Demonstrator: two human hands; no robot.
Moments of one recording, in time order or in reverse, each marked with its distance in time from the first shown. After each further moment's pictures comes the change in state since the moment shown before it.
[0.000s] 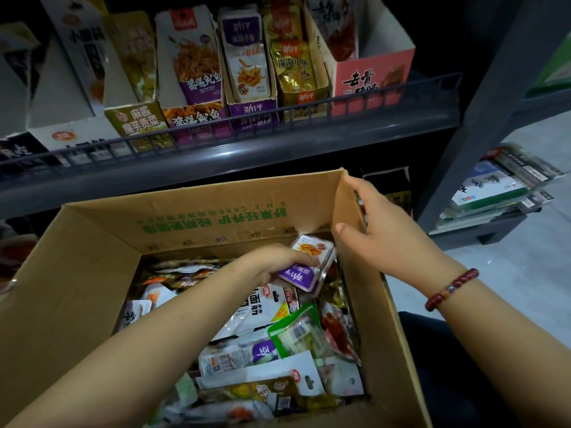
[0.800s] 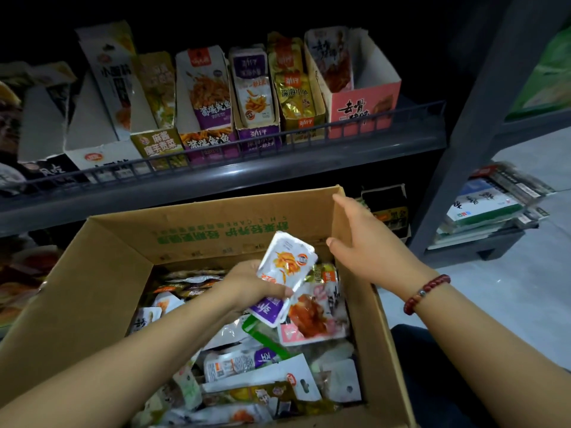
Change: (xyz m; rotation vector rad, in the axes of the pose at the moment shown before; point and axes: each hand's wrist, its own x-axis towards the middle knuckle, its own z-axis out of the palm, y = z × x) left_hand -0.081 -0.028 -0.012 -0.149 0.258 0.165; right_hand -0.002 -0.005 0.004 -0.071 -0.029 -0.012
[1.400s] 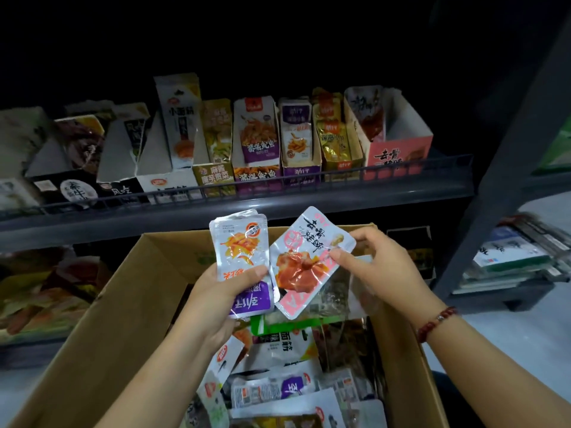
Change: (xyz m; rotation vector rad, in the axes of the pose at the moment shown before) left_hand -0.076 0.017 -0.059 -0.762 0.191 0.286; right_hand 0.010 -0.037 0.009 0.269 0.183 -0.013
